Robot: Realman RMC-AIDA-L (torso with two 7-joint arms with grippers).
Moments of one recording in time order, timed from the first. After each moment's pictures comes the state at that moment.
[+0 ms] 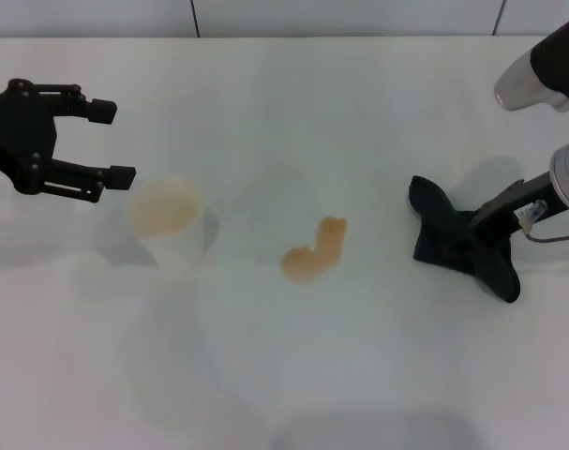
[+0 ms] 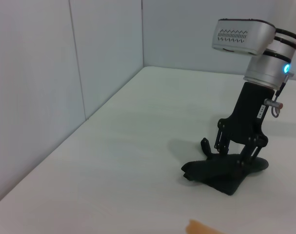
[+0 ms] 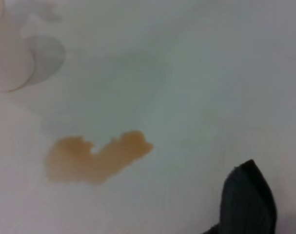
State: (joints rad) left arm -0.58 -1.87 0.82 0.94 2.00 1.75 -1.51; right arm 0.53 2.02 -1.41 -1.22 -2.42 -1.34 2.49
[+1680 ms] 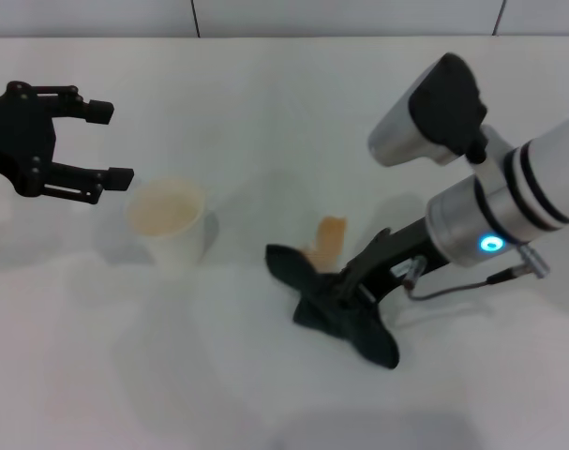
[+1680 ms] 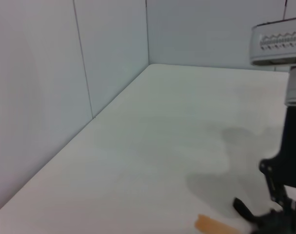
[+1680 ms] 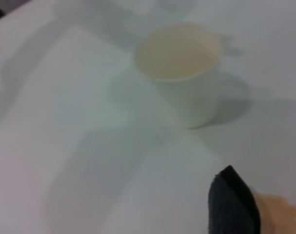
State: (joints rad) left arm -0.57 -1.88 0.82 0.94 2.00 1.72 -1.47; right arm 0.55 2.02 -1.75 -1.28 -2.14 -1.25 2.54
